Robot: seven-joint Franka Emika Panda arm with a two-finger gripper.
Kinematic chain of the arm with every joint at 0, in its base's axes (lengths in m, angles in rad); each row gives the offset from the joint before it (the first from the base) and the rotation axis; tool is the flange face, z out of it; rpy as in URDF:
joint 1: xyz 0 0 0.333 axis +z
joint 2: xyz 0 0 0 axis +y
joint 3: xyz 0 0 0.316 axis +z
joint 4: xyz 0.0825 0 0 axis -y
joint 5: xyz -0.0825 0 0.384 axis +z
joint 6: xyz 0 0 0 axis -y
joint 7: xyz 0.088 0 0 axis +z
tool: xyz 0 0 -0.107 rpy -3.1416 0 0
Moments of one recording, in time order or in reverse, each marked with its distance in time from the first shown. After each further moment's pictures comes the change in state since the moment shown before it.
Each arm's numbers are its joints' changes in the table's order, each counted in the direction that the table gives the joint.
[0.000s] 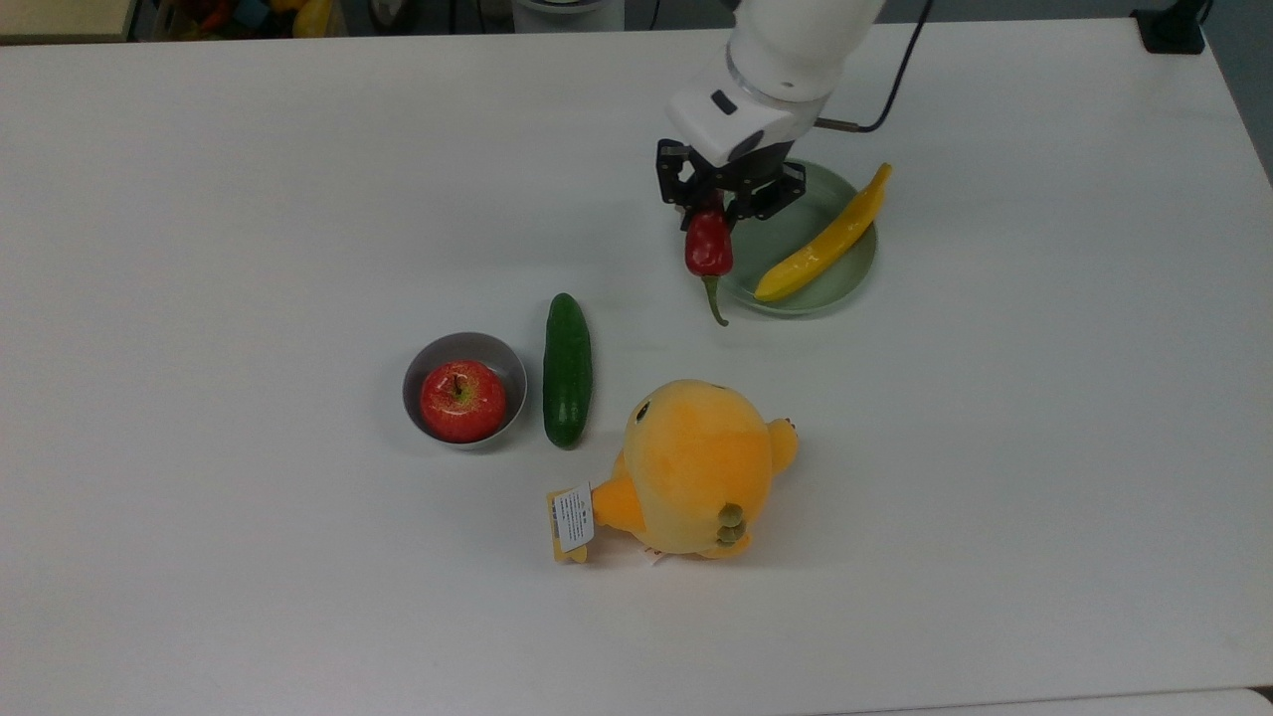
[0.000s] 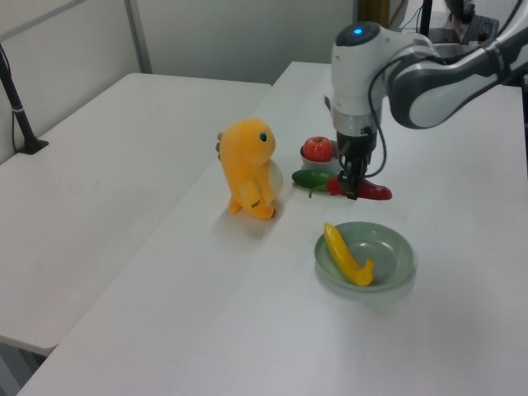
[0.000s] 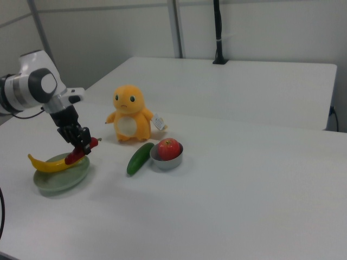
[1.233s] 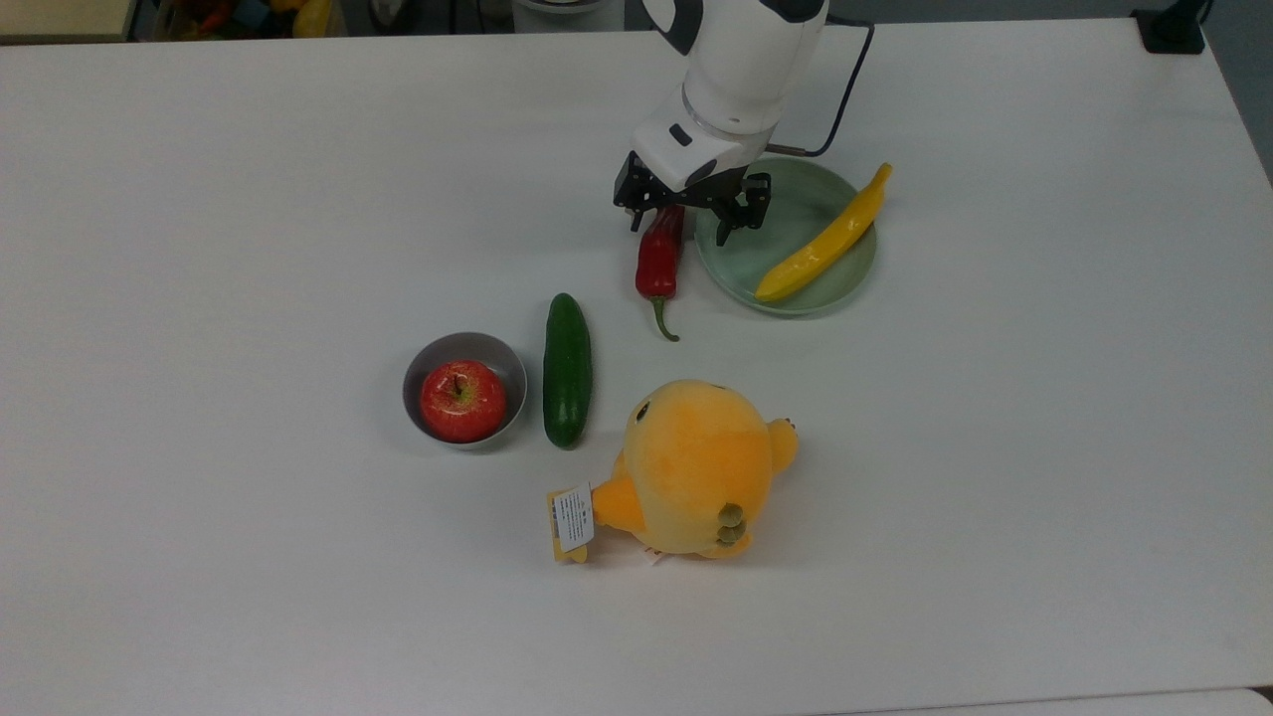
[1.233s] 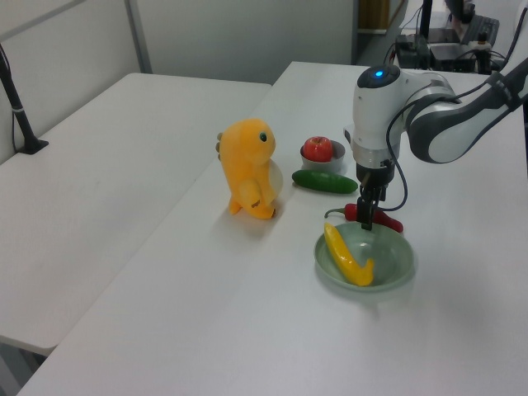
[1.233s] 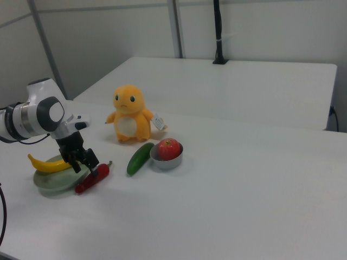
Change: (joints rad) arm -0.008 -0.009 -0.017 -0.208 0.000 0.180 0.001
